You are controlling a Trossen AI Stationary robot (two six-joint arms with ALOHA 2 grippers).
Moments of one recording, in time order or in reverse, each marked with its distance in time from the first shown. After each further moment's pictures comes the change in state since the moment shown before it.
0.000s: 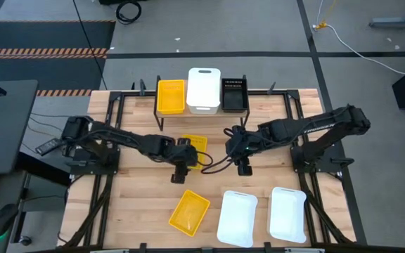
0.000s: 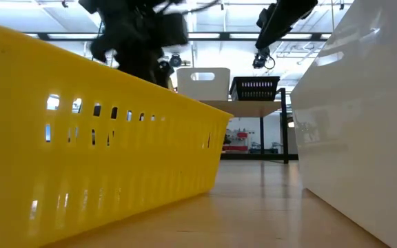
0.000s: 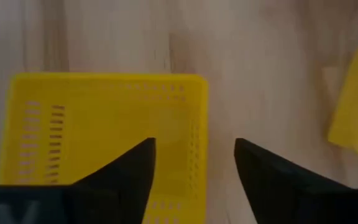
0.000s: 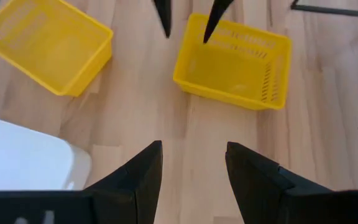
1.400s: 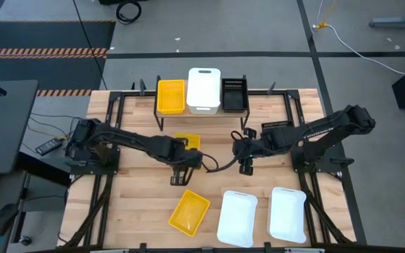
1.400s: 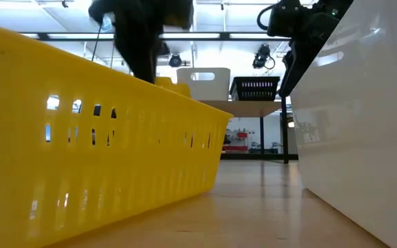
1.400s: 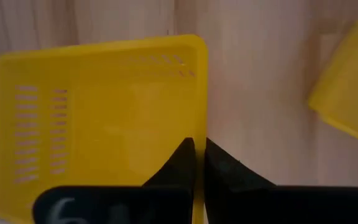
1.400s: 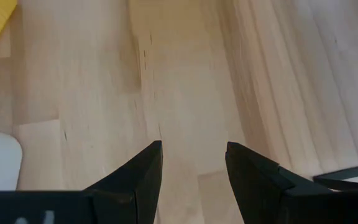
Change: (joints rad) left arm -0.060 0.112 0.353 -0.511 -0.070 -0.159; right arm 0.005 -0.068 -0.308 0.138 0.171 0.204
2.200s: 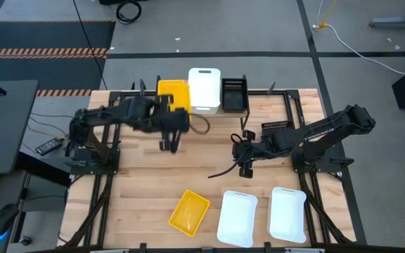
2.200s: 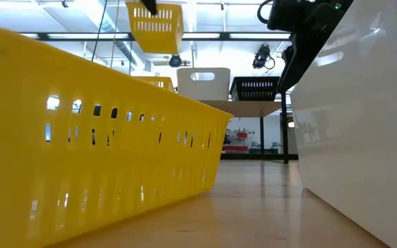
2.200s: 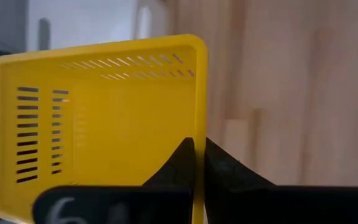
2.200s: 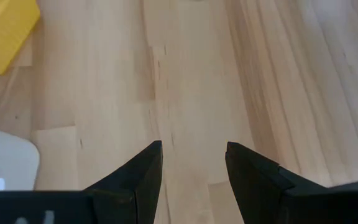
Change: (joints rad) left arm 0.149 -0.042 0.598 -0.536 -0.321 0.136; right arm 0.037 0.000 0.000 0.038 0.007 0.004
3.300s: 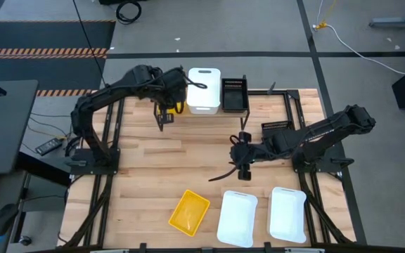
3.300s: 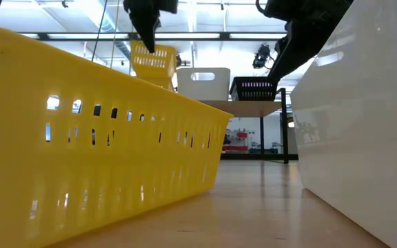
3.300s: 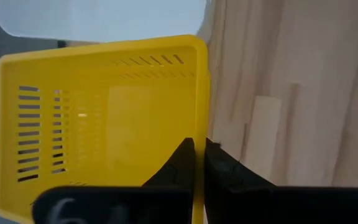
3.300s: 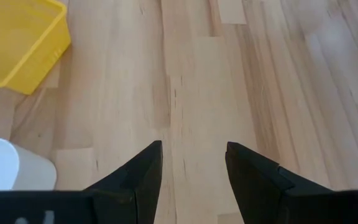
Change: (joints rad) left arm 0.391 0.000 -0.101 0.091 0.243 0.307; right arm 0.028 0.000 0.000 0.099 0.000 -0.064
